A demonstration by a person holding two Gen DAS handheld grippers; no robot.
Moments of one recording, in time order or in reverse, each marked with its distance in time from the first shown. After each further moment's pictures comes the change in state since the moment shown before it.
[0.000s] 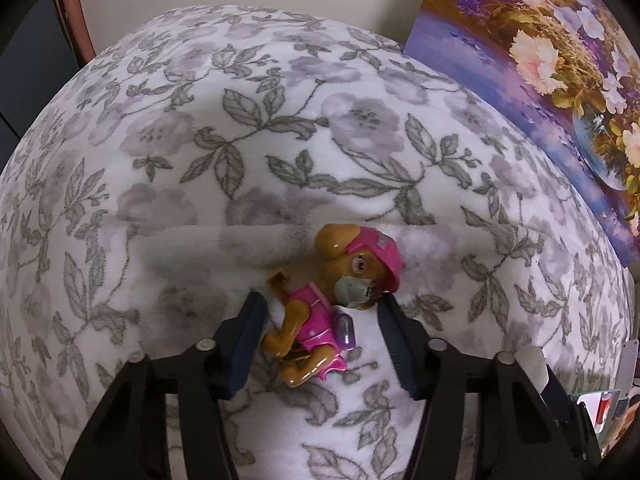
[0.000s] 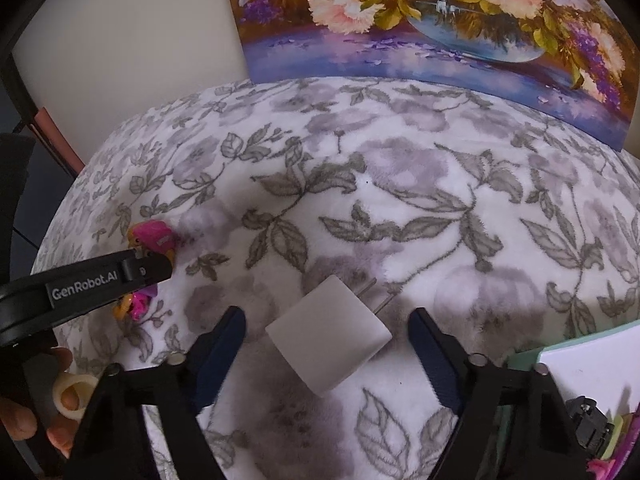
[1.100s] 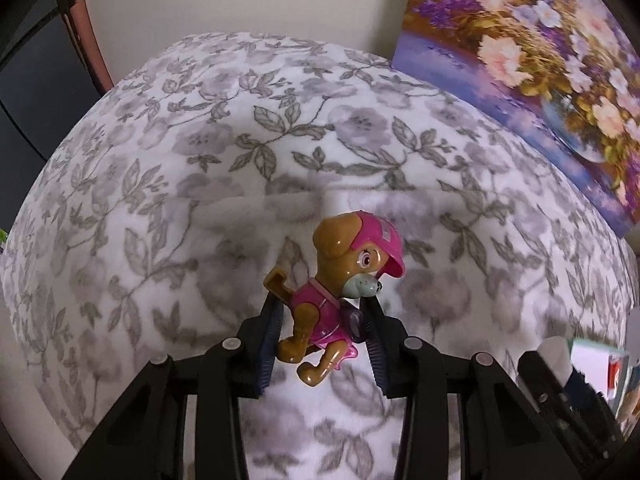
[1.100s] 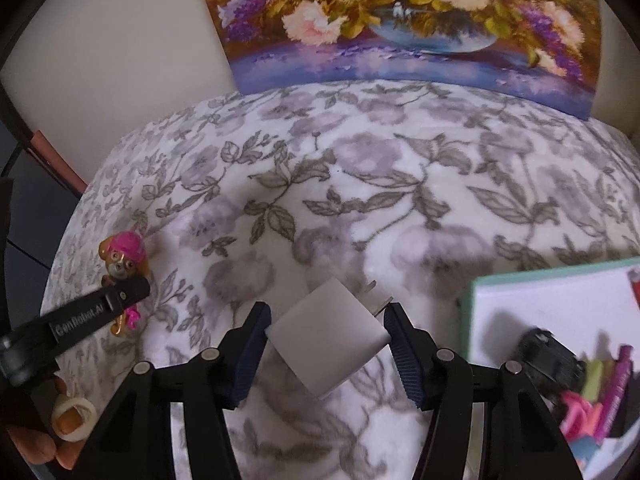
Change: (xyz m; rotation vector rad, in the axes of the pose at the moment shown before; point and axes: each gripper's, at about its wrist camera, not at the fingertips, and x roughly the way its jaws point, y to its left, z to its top) left arm -0.064 0.003 -0.043 0.048 -0.055 0.053; right arm -0.058 -0.017 -0.018 0.093 0.019 0.007
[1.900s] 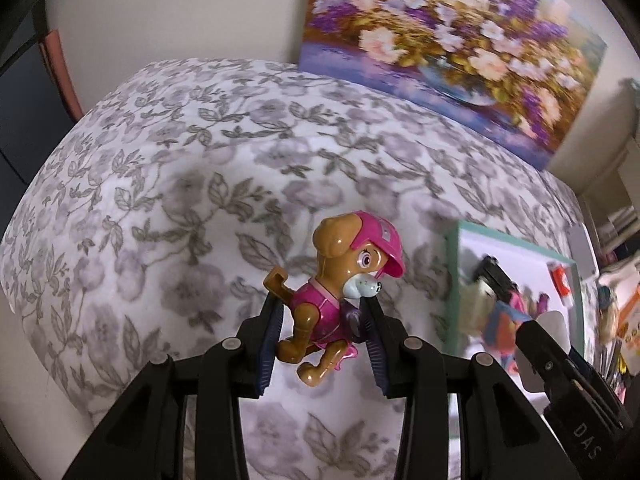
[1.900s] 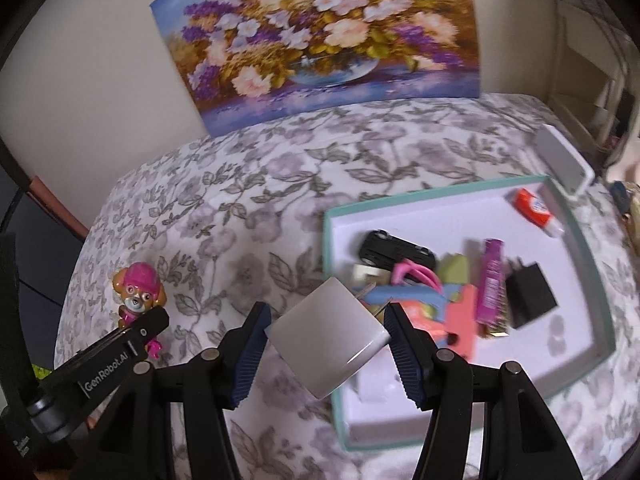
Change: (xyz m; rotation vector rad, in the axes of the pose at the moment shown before) left arm -0.099 -0.059 -0.109 0.130 -0.064 -0.128; right arm -0.131 -0.067 -0.080 0.137 -0.099 -0.045
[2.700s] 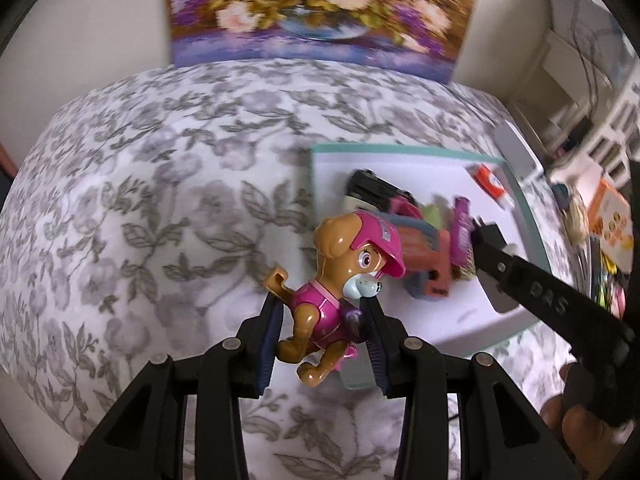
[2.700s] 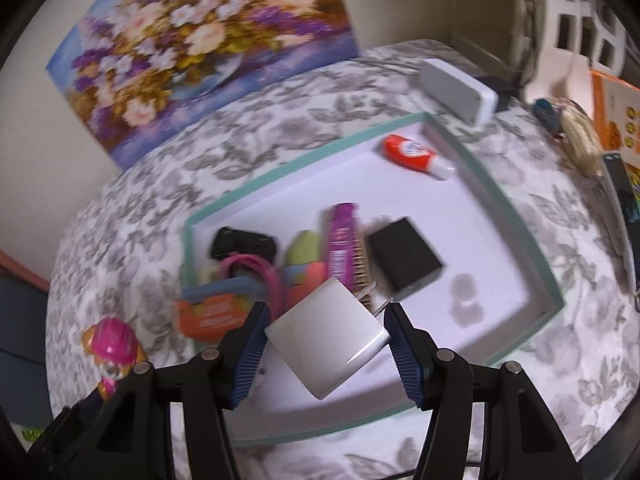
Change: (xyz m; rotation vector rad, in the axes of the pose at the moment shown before) left arm -0.003 -0.109 -0.051 0.292 0.089 -0.134; right arm 0.002 -0.117 -0.011 0.251 0.053 -0.139
